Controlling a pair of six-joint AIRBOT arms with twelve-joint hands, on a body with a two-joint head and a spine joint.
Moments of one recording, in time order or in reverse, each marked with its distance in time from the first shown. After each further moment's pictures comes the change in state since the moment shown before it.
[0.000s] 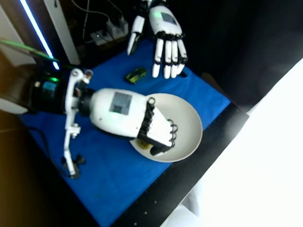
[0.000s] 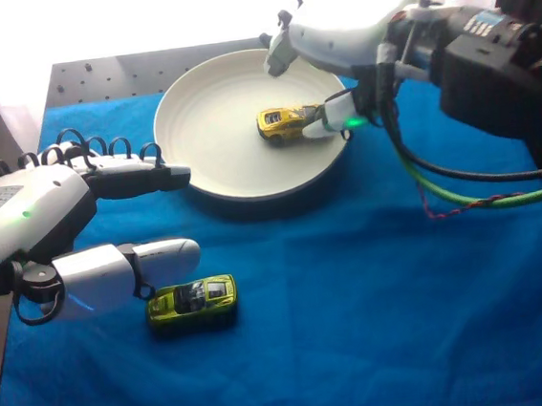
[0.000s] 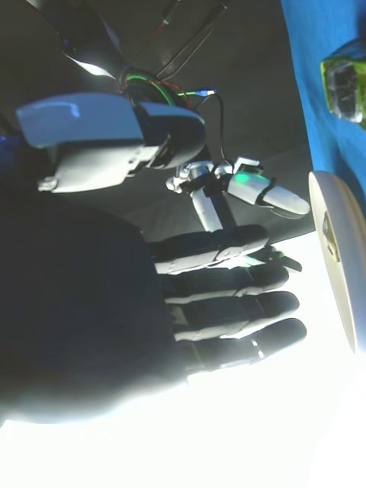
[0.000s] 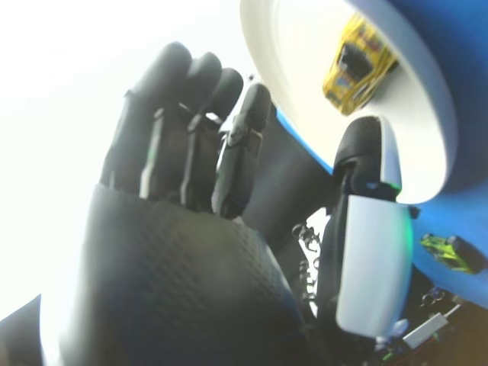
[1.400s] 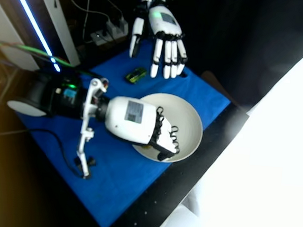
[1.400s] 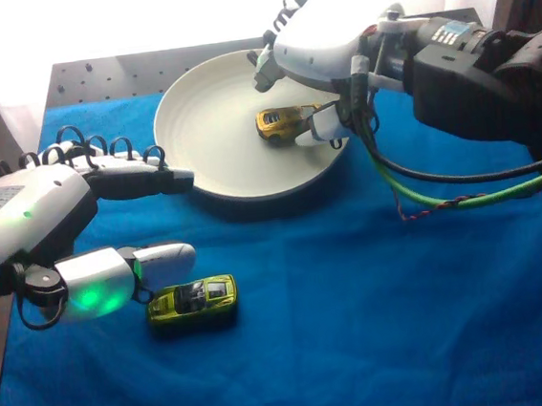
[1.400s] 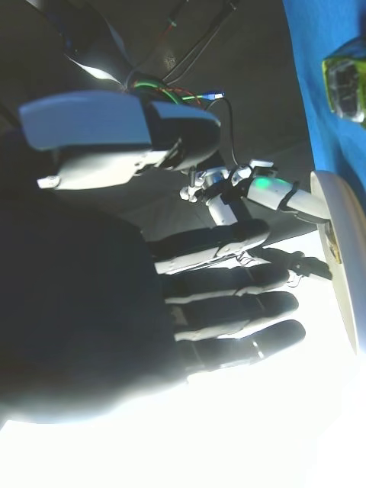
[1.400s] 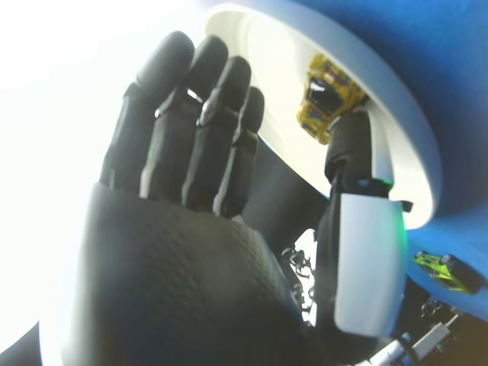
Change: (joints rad) left arm 0.006 -0.005 0.000 -0.003 -0.015 0.002; right arm 0.002 -0.068 0.072 0.019 -0.070 0.000
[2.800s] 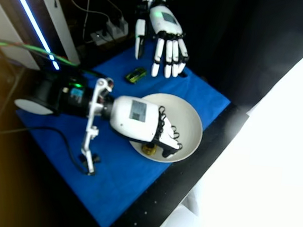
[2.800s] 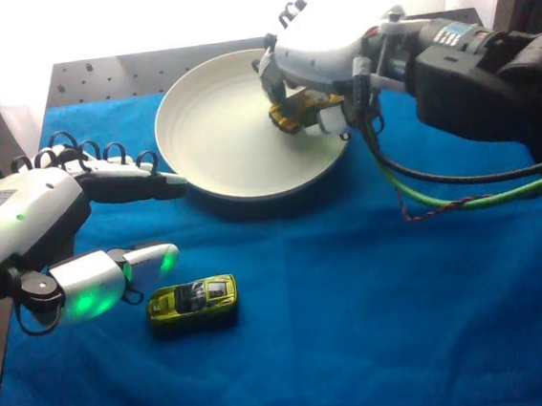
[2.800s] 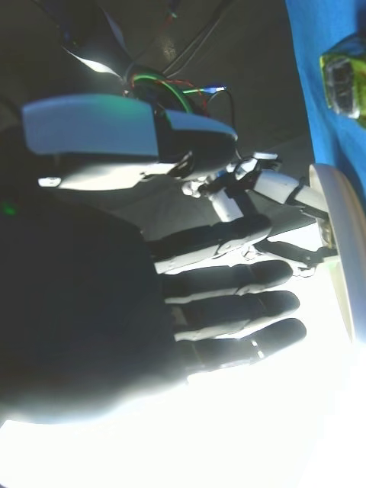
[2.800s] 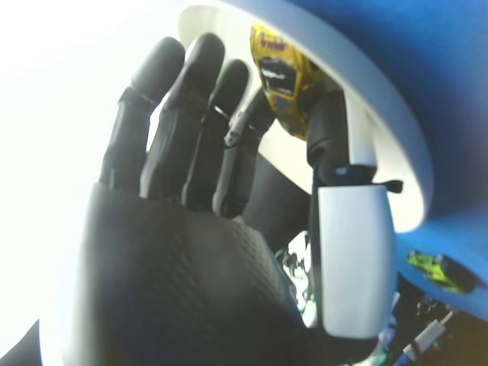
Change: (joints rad) left arm 0.014 -0.002 -0.004 -0.027 -0.026 0.000; right arm 0.000 0.027 -0.029 0.001 0.005 0.000
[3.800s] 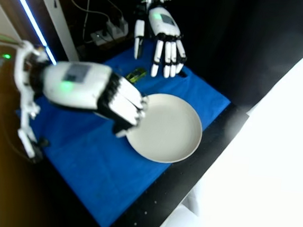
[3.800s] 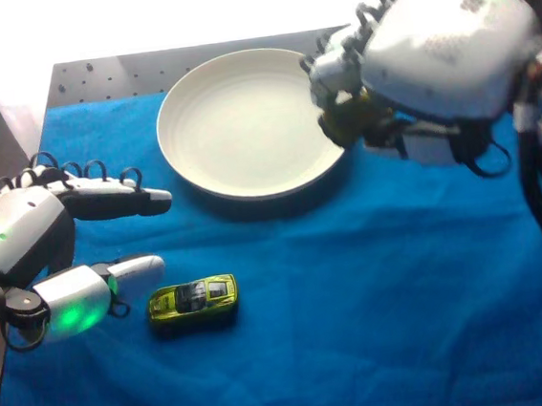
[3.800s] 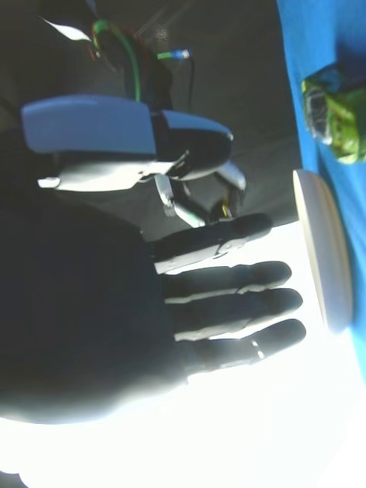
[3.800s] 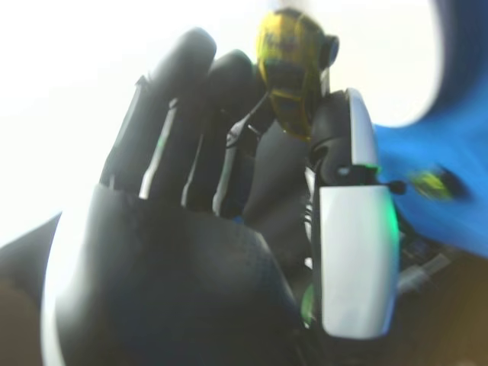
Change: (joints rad) left arm 0.060 0.010 -0.027 -0.061 -0.048 0.000; right arm -0.121 0.405 -0.504 -0.140 0.323 0.001
